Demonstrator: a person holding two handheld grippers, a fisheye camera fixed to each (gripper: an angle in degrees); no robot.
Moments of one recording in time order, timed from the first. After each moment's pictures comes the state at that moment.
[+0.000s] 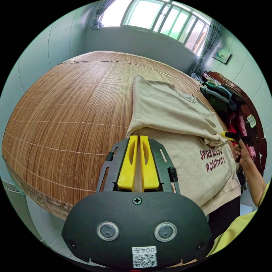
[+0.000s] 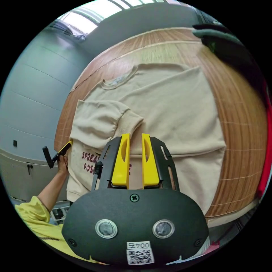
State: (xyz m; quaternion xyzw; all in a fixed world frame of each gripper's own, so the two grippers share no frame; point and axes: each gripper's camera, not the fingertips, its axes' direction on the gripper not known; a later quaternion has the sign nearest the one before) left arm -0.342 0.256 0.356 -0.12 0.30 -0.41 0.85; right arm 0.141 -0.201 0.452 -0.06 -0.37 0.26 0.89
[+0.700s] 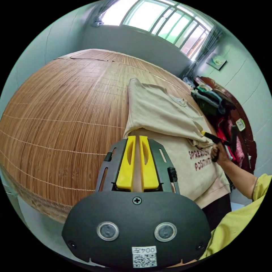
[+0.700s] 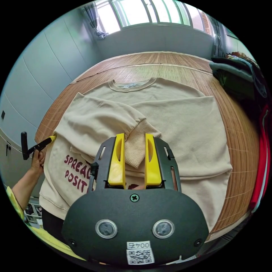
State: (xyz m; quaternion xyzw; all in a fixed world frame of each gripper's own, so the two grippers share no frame) left arm -0.371 0.253 0.363 -0.07 0.36 -0.44 0.82; right arm 0.025 -0.222 0.440 0.00 -0.29 0.20 0.93
